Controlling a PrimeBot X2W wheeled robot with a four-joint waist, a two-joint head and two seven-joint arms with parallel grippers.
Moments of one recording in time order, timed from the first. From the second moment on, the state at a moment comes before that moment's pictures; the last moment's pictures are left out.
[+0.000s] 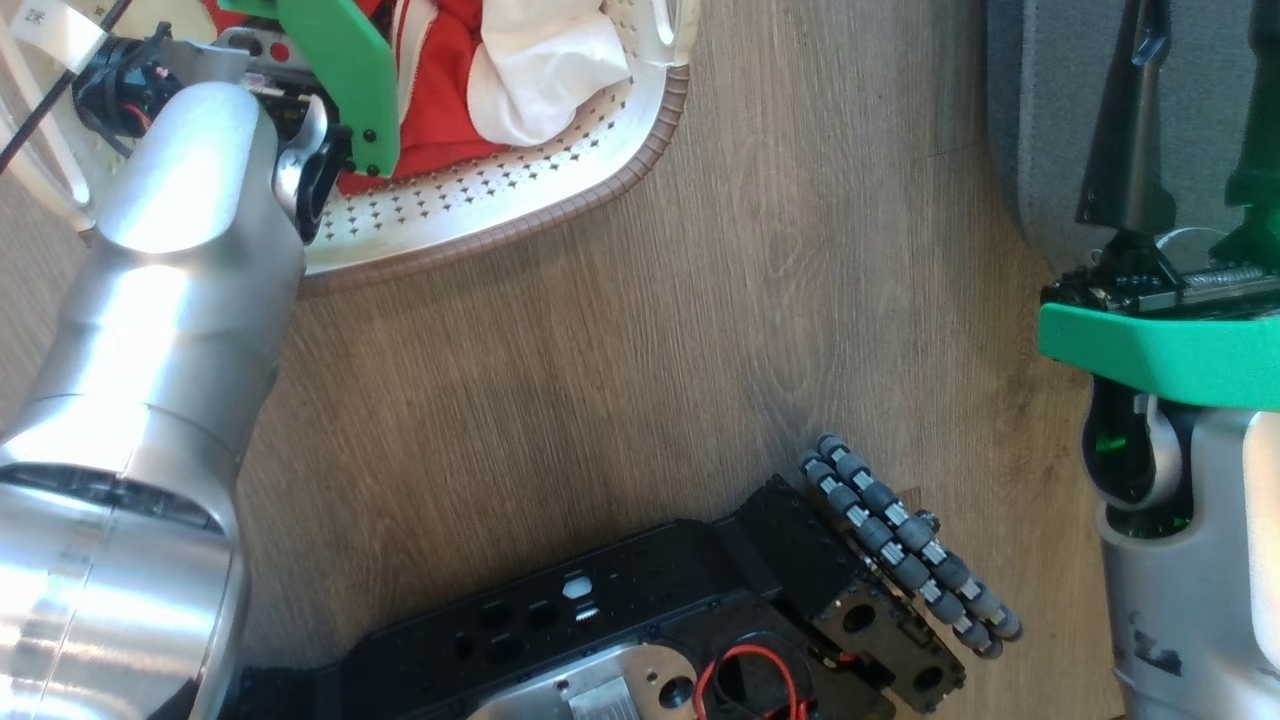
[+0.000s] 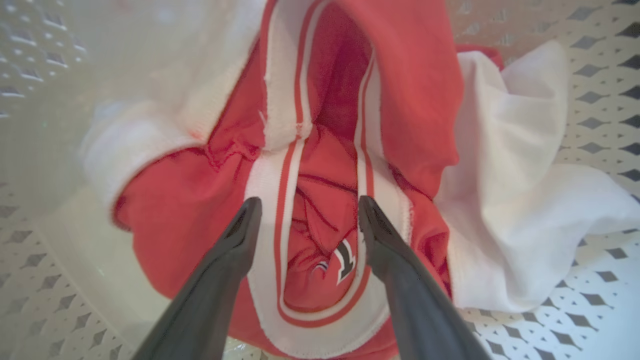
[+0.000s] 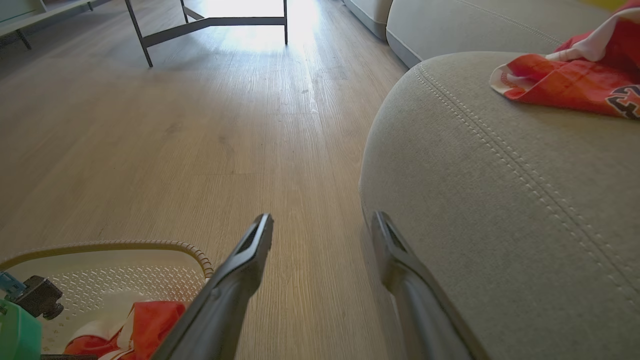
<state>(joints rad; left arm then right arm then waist) -1.21 0.08 -0.50 1.20 -0.40 -0.08 0.10 -0.40 -0.05 0.06 -0.27 0.26 0.12 -0.26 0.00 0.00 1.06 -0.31</state>
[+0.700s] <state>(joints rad) -1.20 0.08 -0.54 1.24 -0.38 -0.06 0.07 -0.38 -0.05 0.05 -0.28 0.24 0.12 -0.26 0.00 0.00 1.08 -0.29</state>
